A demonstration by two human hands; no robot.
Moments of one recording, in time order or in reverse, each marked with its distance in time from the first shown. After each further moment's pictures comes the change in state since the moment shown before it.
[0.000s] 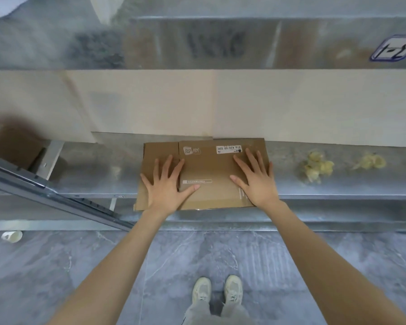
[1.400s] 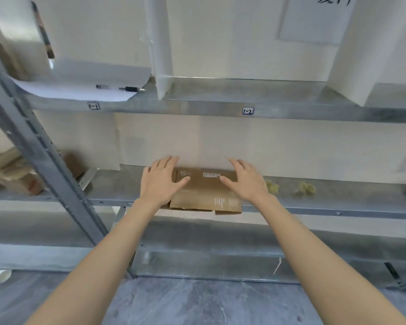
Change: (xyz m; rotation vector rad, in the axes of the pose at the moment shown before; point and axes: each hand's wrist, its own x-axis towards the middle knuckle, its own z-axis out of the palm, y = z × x) left_hand -0.141 0.078 -0.156 0.007 0.425 0.135; right_hand -0.144 -0.051 -0.177 0.056 0.228 -0.080
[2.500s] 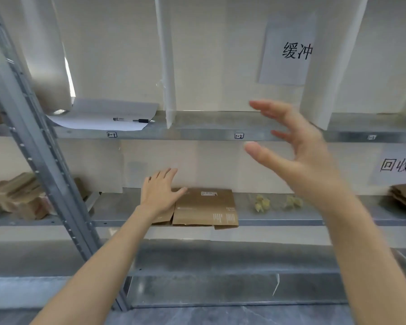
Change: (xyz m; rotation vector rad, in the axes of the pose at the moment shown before) left_hand -0.014 -0.003 -0.056 0.031 0.027 0.066; right_hand -0.140 -0.066 -0.217 0.591 0.442 -0.418
